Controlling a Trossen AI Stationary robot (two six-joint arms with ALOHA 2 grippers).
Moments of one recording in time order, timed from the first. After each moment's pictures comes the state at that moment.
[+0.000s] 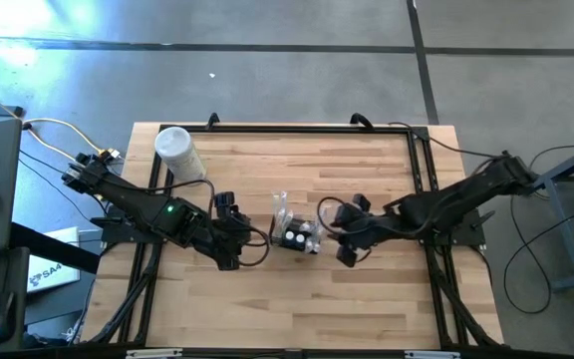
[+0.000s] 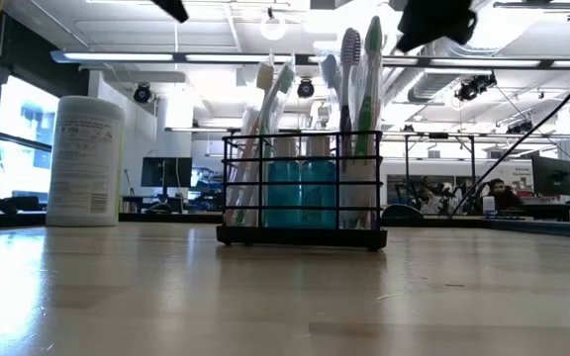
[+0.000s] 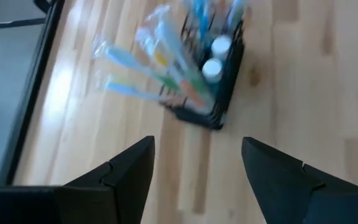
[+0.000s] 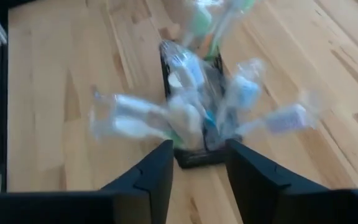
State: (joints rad) left arm -0.46 1.40 1.39 -1.01 -0.54 -0.37; right arm 0.37 1.35 1.13 -0.65 0.38 0.63
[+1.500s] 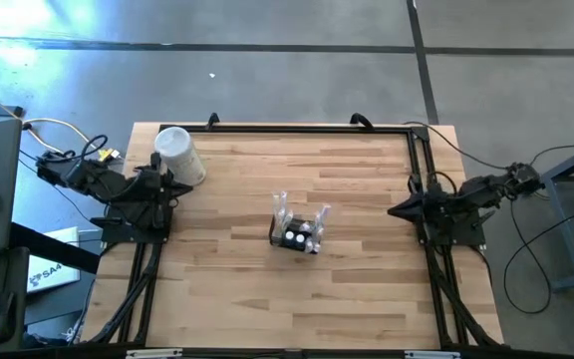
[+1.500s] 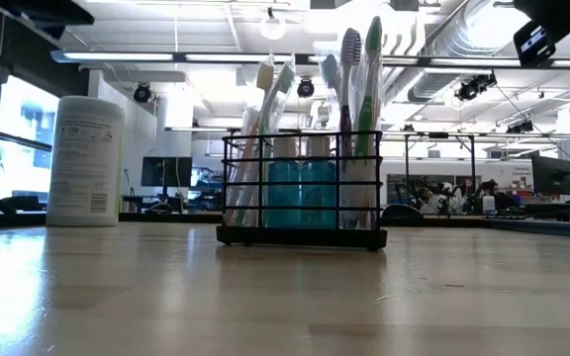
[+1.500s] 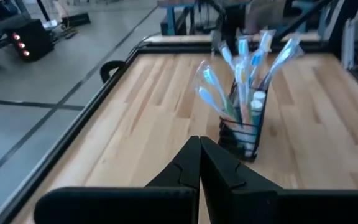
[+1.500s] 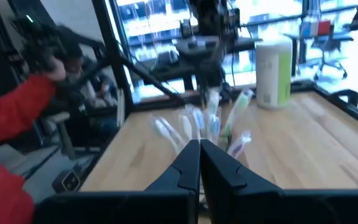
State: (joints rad) left arm -0.43 0.30 0.75 -0.81 -0.62 -0.16; right arm 0.43 0.15 0.41 -0.34 0.32 0.21
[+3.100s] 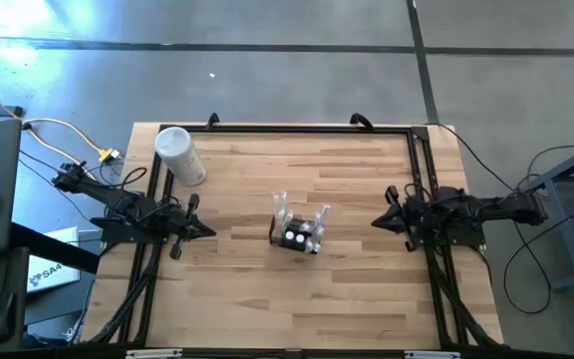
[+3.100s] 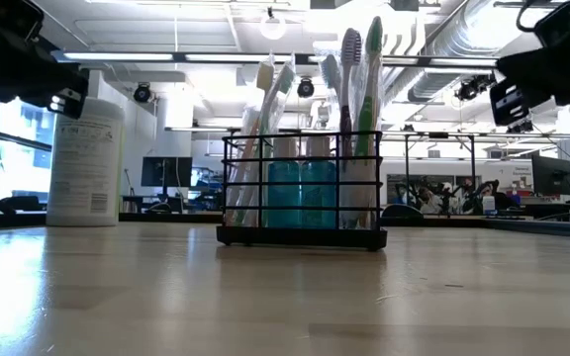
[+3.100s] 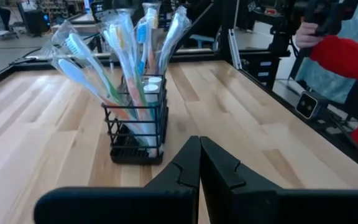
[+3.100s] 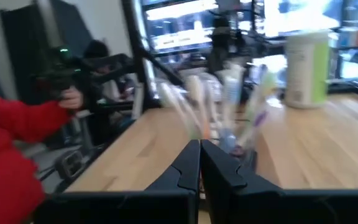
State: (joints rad) left arm -0.43 0.08 0.07 -0.11 -0.23 -0.06; right arm 0.07 0.03 0.01 0.05 -0.16 0.16
